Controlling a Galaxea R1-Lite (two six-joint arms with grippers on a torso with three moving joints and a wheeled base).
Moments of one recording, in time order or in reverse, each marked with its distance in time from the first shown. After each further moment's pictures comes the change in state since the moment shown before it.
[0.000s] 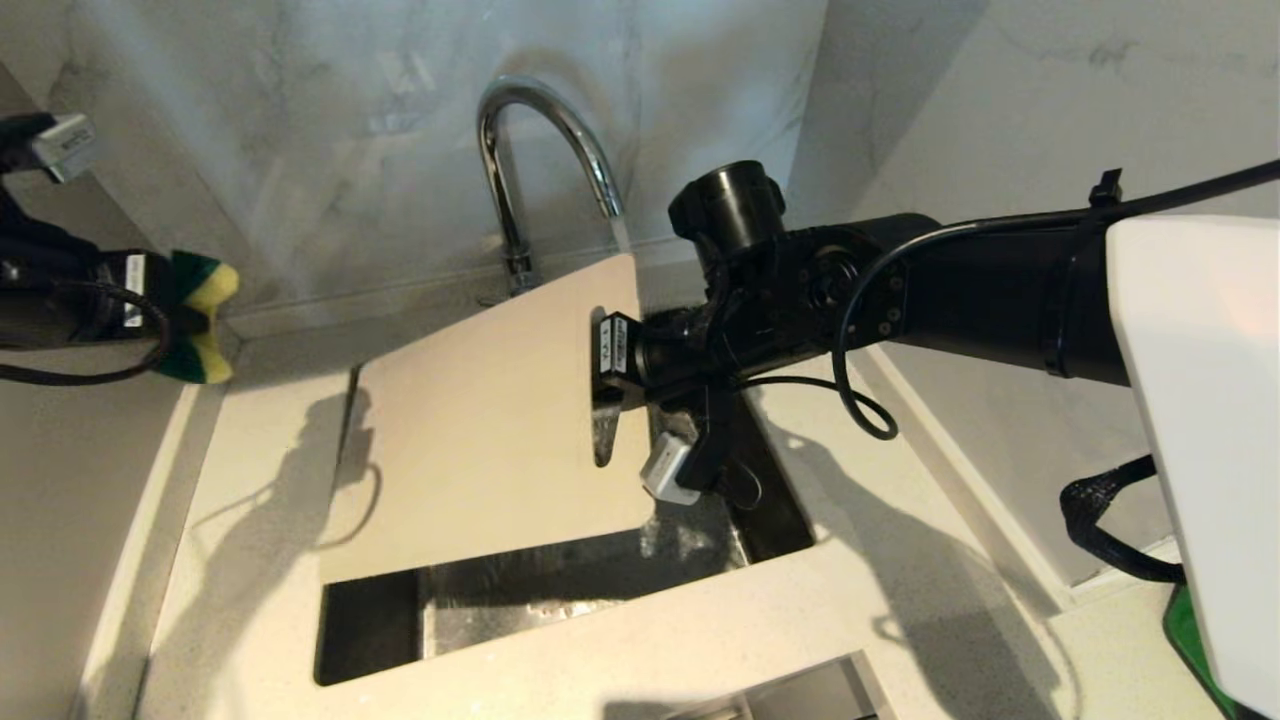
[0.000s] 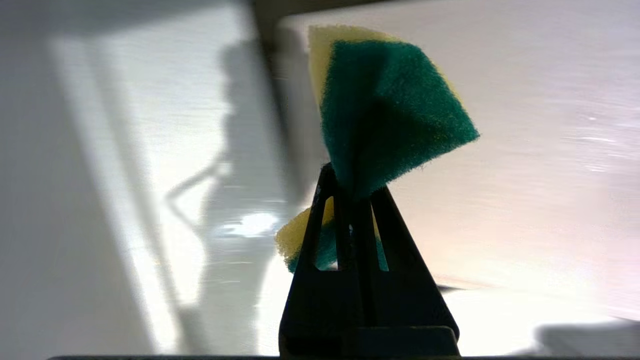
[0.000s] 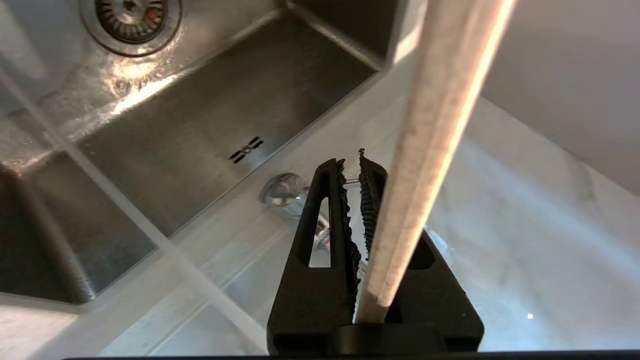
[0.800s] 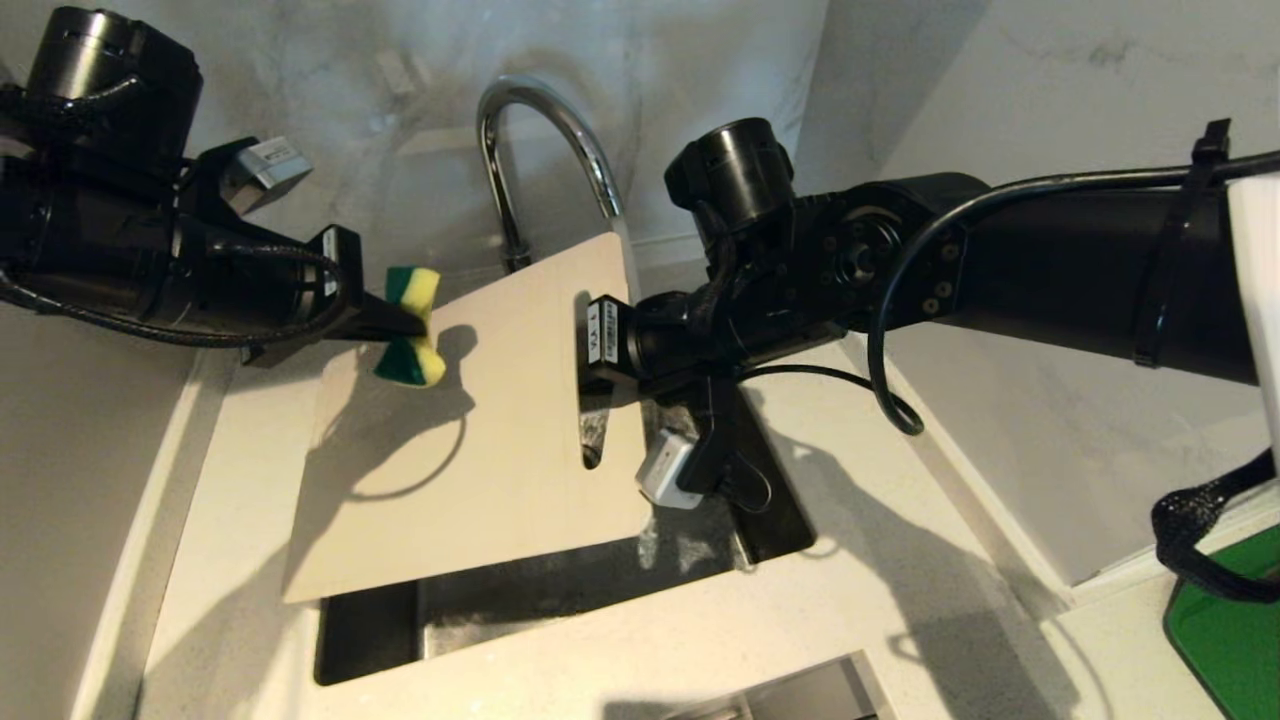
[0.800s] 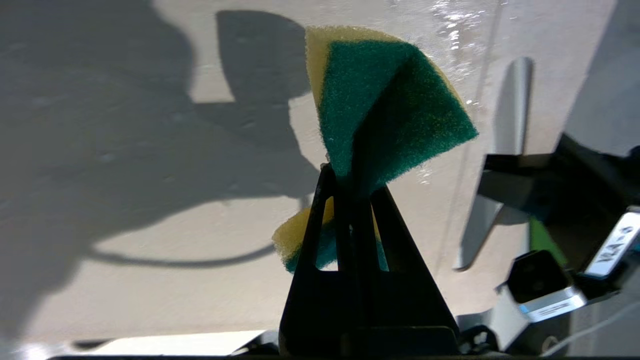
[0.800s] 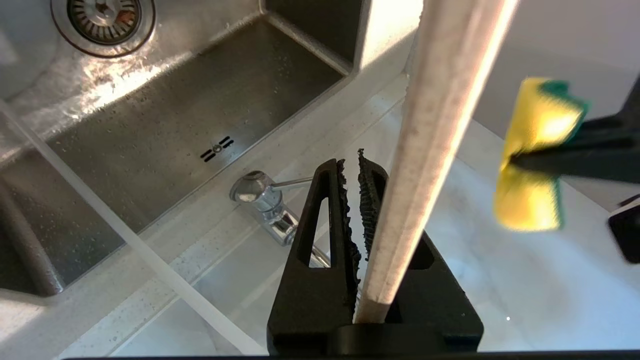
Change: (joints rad) left arm -0.240 0.173 -0.151 -0.015 -0.280 -0.353; right arm 0.042 -0.074 0.019 0.041 -0.001 -0.004
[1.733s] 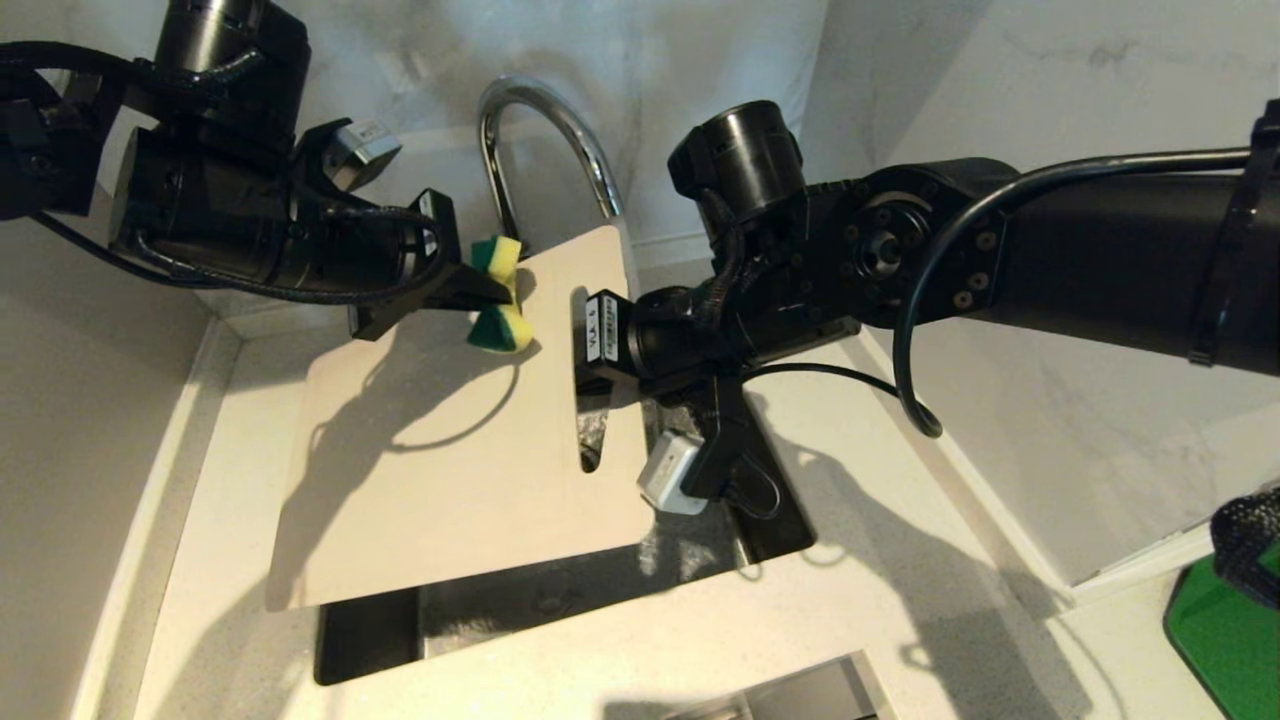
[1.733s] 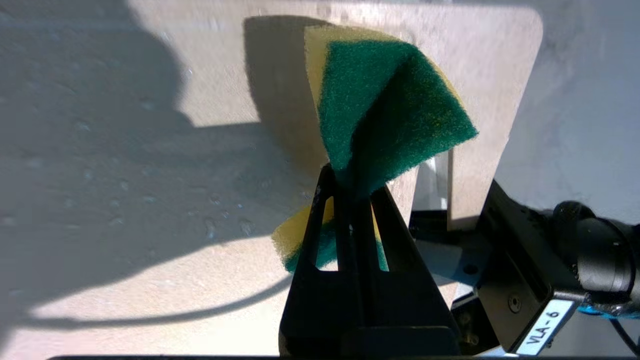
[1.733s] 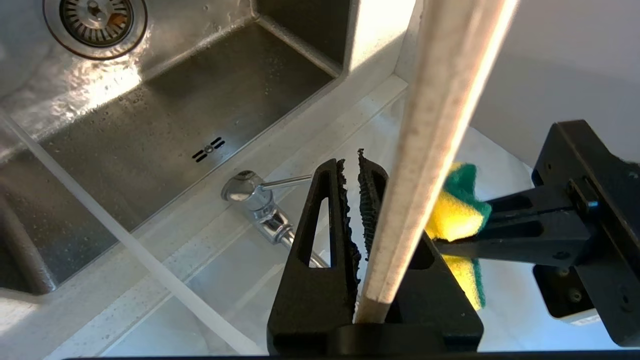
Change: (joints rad) left arm -0.095 0.146 -0.212 0.002 -0.032 -0.097; right arm 0.015 -0.037 0.030 0.001 0.000 0.004
